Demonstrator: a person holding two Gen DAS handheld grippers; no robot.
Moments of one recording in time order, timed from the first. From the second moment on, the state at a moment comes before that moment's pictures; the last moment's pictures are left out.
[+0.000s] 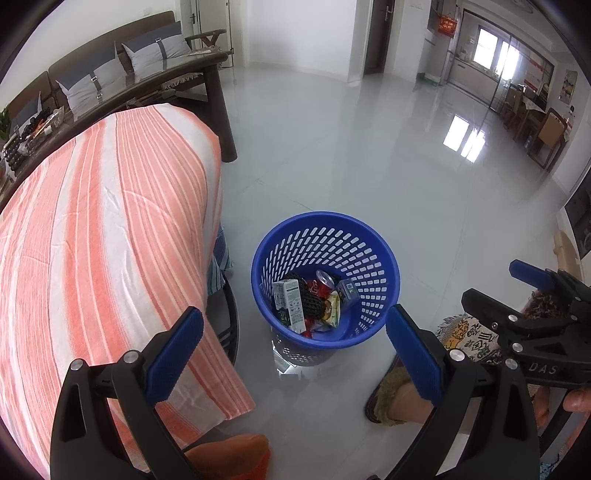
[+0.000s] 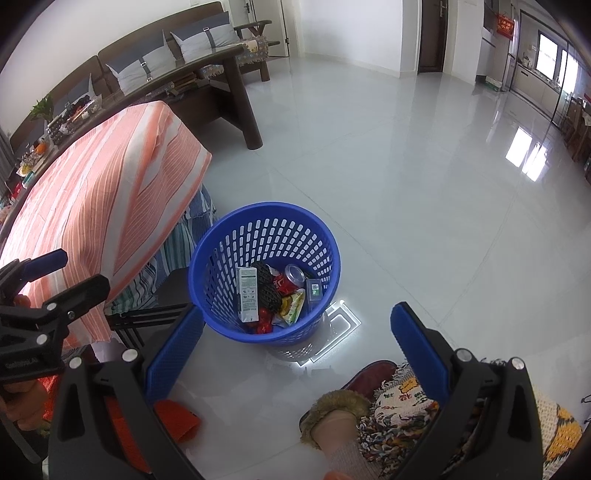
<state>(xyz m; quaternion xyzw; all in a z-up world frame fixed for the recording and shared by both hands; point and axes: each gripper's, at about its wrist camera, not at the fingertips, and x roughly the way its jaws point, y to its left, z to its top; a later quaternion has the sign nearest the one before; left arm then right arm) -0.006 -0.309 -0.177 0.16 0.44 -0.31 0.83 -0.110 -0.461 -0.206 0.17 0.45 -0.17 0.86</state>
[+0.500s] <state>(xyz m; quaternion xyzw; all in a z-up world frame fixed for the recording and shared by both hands) 0.003 -0.269 -0.149 0.13 0.43 -0.31 0.83 -0.101 -0.456 -0.205 0.14 0.46 -0.18 0.86</state>
